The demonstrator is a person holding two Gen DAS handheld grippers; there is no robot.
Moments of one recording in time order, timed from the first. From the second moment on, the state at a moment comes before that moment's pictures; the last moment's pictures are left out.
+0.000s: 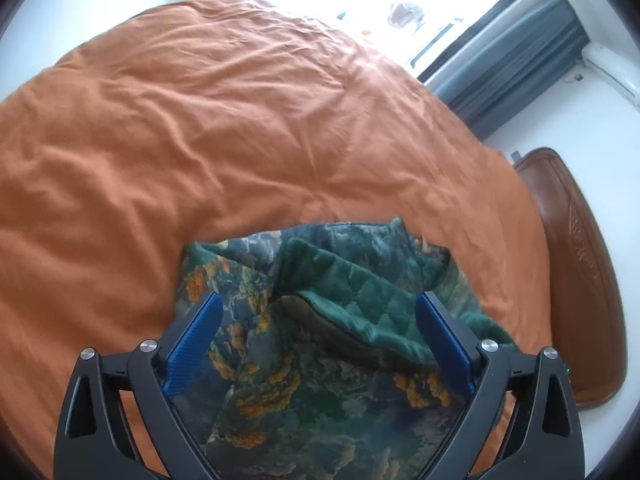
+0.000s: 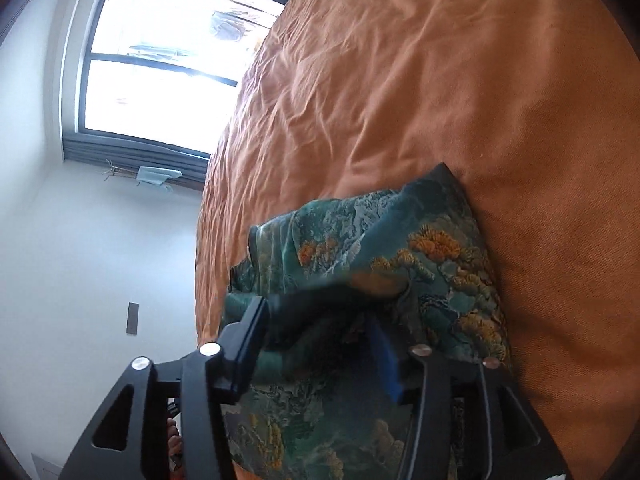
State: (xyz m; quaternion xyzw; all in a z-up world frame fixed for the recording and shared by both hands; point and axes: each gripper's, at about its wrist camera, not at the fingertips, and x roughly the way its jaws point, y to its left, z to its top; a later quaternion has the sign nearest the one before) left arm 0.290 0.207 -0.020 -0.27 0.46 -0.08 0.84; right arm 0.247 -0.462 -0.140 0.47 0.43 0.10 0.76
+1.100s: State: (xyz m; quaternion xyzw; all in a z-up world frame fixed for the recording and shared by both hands) left arm 0.285 0.142 0.028 -0.04 0.31 0.05 0.95; right arm 0.254 -0.321 -0.029 -0.08 0.29 -0.08 0.95
